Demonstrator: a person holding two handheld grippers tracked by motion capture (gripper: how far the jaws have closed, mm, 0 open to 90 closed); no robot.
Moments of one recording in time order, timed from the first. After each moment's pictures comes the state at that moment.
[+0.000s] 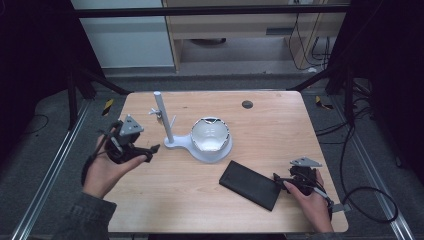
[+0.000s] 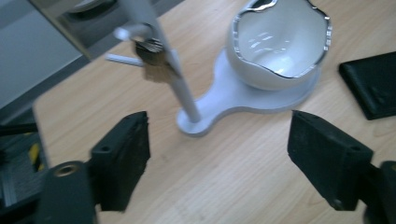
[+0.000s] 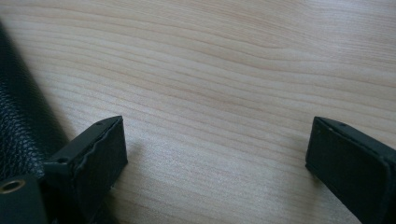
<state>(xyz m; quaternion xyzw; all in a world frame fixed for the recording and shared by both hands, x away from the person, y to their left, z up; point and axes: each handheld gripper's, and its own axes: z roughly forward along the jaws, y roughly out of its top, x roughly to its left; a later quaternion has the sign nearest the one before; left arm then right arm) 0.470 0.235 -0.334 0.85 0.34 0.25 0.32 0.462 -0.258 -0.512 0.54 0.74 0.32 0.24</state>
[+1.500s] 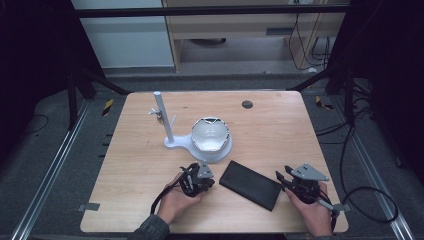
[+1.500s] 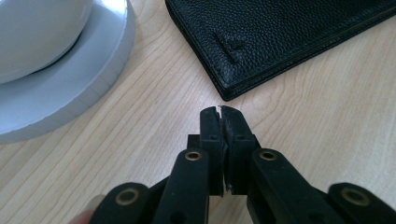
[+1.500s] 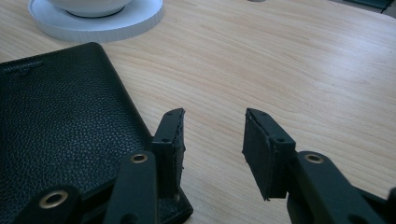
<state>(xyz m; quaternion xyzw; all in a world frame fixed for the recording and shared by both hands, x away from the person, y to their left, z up) 0.461 0.094 -0.477 0.92 0.23 0.12 0.31 0.422 -0.247 -0.483 0.44 0.75 0.40 0.29</state>
